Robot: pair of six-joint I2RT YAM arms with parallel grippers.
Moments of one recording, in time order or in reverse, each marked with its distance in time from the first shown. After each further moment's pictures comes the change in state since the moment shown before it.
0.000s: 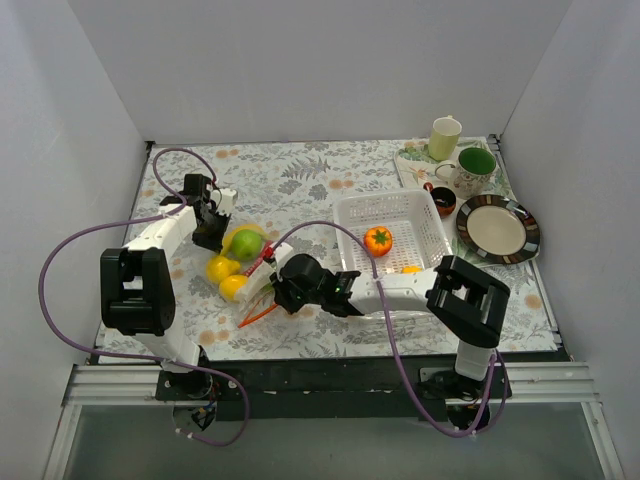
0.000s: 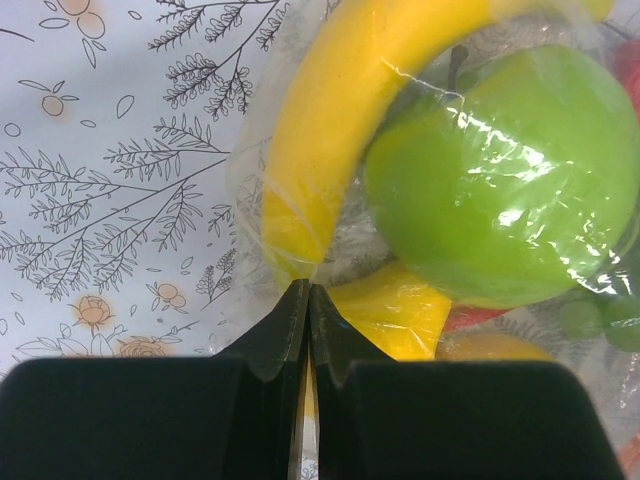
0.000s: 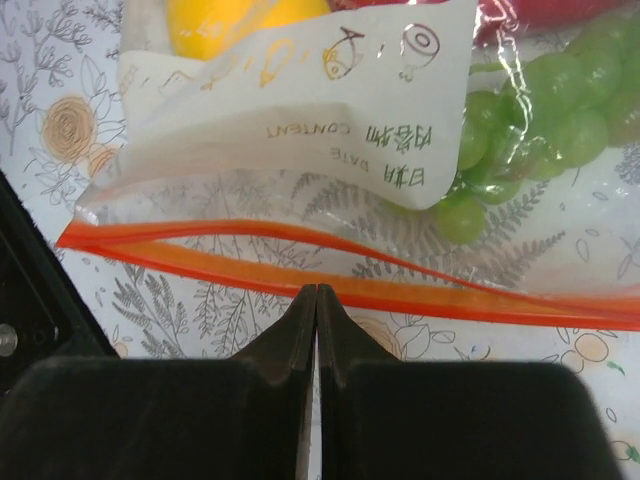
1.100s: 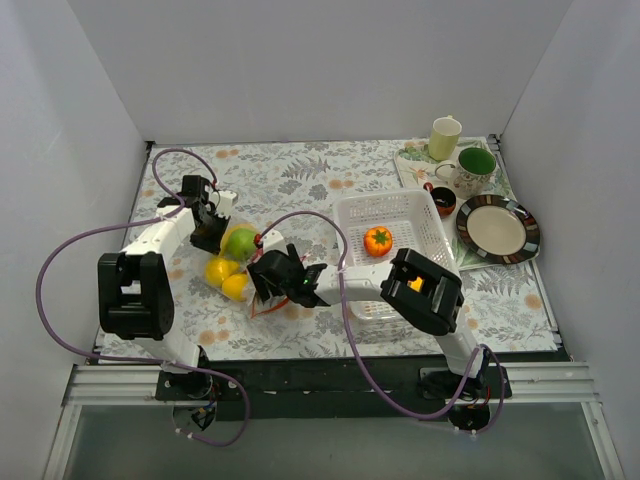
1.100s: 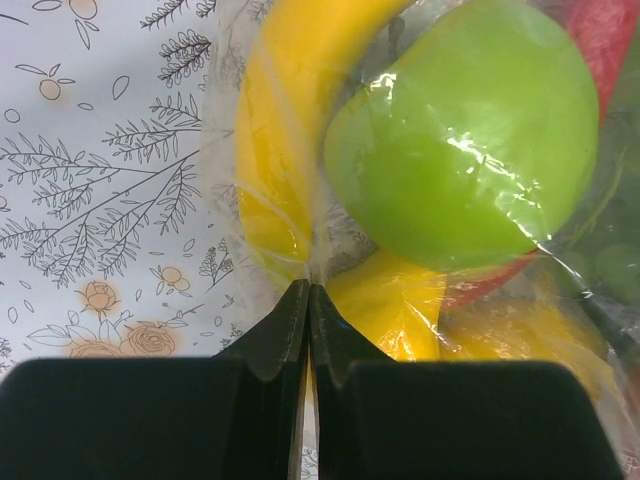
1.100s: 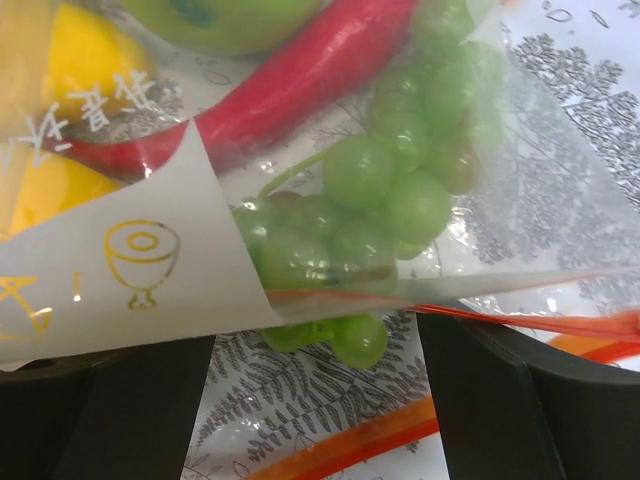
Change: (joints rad) left arm 0.000 -0.027 -0.013 -0.027 0.003 0.045; right arm -0.002 0.291 0.304 -0.137 0.401 0.095
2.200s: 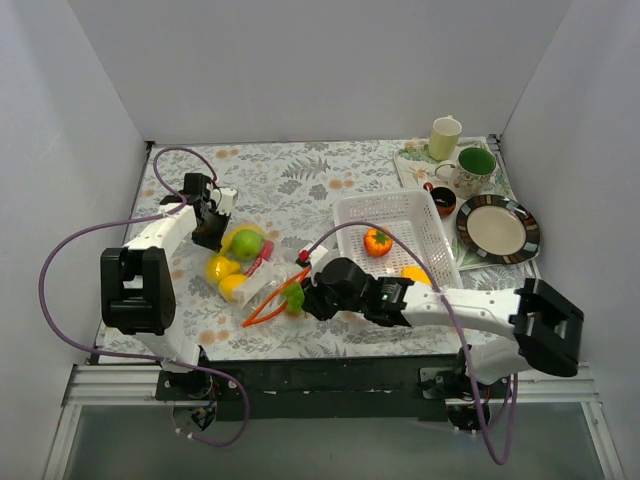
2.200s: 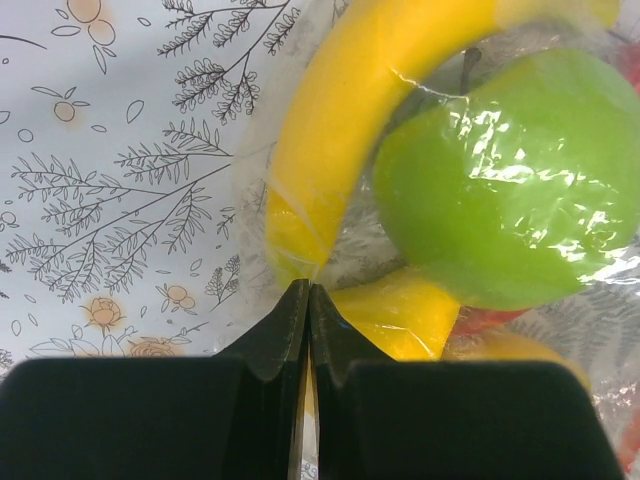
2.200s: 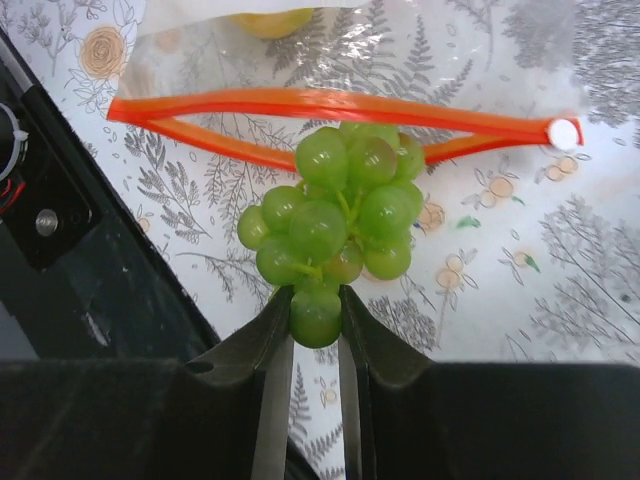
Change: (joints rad) left arm 0.000 0.032 0.021 0.027 -0.012 -0.027; right arm 0.000 -0.620 -0.480 -0.022 -0.374 -0.105
